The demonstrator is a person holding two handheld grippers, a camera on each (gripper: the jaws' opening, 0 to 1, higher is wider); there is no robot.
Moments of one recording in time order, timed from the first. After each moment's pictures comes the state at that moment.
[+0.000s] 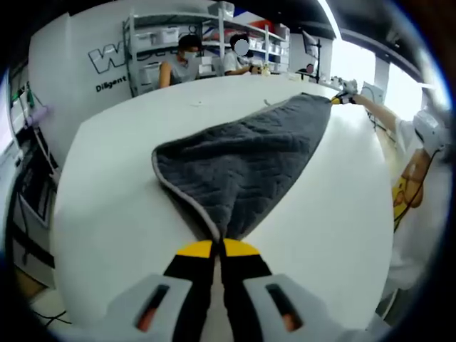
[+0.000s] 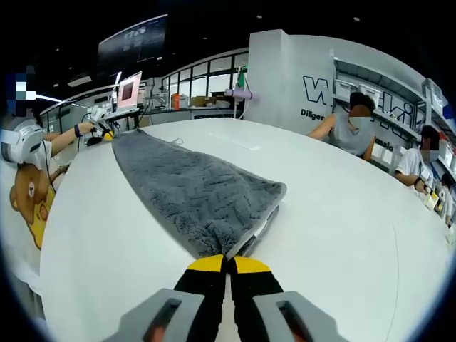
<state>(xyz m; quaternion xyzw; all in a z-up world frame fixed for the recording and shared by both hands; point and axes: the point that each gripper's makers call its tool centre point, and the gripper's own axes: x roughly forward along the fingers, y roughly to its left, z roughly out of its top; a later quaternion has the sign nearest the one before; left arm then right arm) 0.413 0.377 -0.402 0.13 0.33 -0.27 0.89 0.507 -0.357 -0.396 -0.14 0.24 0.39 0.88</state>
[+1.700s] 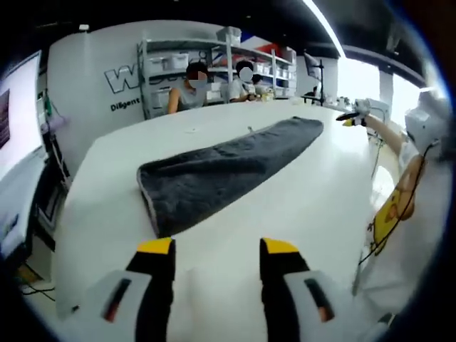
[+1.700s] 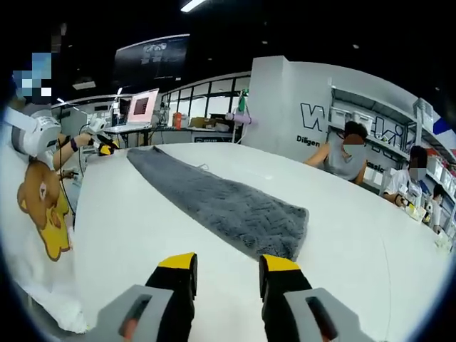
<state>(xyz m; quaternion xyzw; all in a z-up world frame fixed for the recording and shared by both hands) 0.335 0.334 -0.372 0.09 0.25 -0.24 0.93 0.411 -0.321 -0.355 -0.15 0.16 0.37 0.90</state>
